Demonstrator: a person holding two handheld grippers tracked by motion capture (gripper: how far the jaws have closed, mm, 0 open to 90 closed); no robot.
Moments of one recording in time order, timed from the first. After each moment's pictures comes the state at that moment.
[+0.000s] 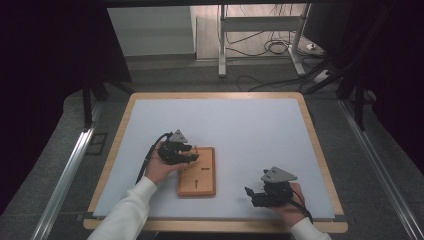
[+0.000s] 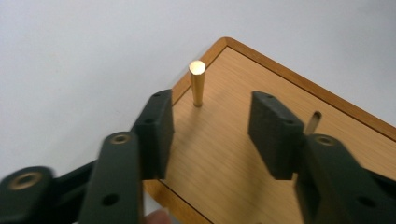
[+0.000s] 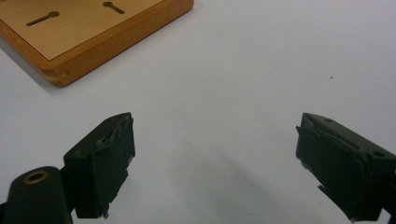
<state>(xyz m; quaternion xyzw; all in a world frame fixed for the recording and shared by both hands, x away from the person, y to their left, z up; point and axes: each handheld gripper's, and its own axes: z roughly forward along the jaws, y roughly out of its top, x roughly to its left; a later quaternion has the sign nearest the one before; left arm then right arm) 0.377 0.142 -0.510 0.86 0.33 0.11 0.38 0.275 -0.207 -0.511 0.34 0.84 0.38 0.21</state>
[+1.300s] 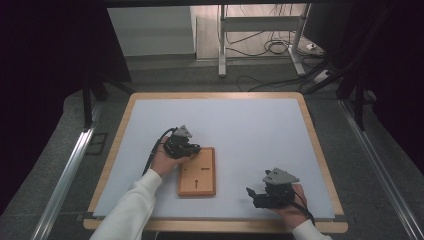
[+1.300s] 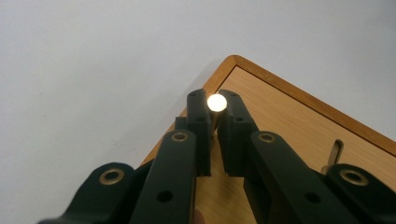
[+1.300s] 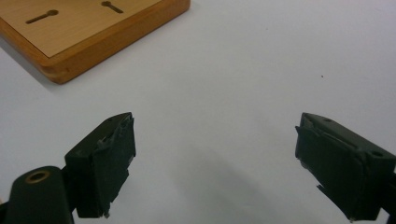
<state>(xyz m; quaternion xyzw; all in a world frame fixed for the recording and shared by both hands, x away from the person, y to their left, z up) 0.402 0.134 -0.515 0.86 0.32 0.08 0.39 0.269 -0.209 -0.507 0.33 0.84 0.38 0.22</state>
